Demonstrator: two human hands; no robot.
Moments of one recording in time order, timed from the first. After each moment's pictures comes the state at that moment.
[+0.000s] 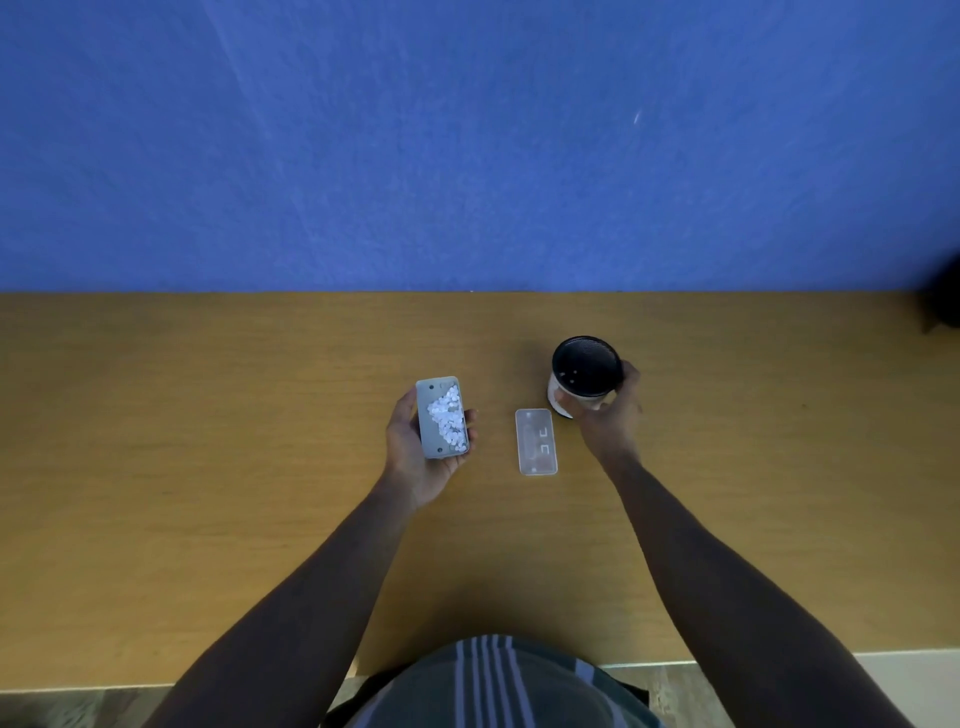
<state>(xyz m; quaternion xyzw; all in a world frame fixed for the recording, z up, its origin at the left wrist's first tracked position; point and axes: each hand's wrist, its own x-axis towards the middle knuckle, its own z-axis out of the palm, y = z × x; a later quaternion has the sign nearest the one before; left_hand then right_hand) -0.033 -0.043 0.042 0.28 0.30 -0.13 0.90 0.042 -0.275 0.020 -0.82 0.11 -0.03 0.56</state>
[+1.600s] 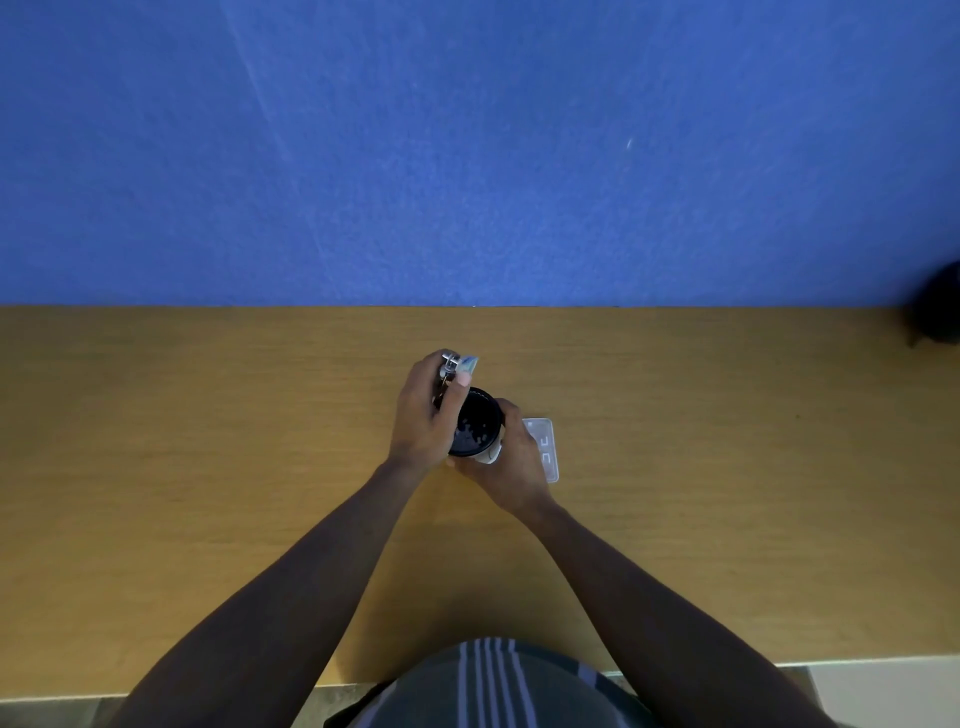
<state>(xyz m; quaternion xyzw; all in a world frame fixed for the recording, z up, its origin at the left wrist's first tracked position) -0.017 -0.037 0.073 0.81 0.02 0.16 0.57 -0.030 -0.176 0.043 -0.85 -0.08 0.07 0.52</state>
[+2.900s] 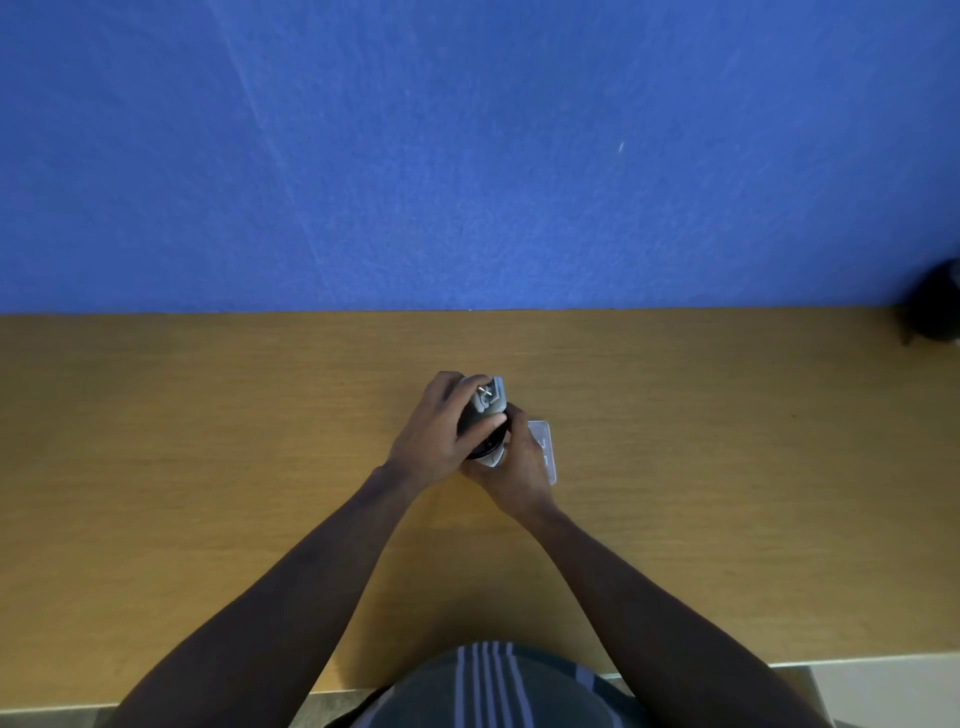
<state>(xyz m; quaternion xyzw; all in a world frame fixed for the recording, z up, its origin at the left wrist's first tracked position) -0.019 -0.039 0.062 0.91 -0.12 0.11 0.38 -0.031 -0.184 0.036 -0.83 -0.05 0.08 0.54</state>
